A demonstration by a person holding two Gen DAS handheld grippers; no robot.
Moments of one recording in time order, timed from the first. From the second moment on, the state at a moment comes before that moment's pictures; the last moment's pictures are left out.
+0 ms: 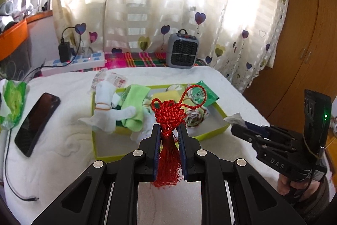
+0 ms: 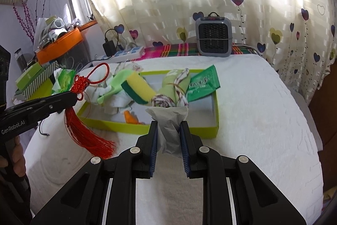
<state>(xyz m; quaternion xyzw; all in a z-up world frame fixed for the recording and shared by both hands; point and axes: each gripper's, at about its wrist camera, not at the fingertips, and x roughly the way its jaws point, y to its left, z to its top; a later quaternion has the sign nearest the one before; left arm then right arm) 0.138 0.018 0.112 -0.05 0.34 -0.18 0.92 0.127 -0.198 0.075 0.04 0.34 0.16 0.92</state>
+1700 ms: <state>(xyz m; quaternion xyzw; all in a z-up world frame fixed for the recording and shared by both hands) 0.261 0.020 0.077 -0.04 0.41 -0.13 0.90 0.222 -0.191 0.047 0.02 0.38 0.12 0.92</state>
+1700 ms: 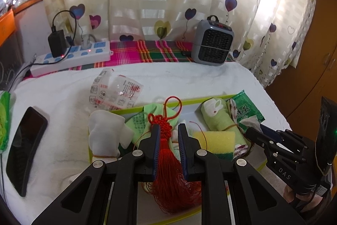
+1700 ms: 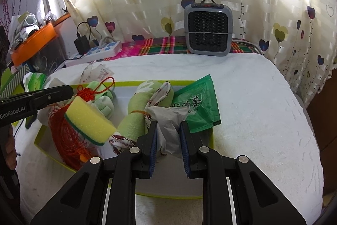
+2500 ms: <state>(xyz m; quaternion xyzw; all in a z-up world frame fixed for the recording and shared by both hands) 0.247 0.020 0.068 -0.04 0.41 -0.12 0.90 0.212 -0.191 0.045 0.02 0.38 0.11 0.92</state>
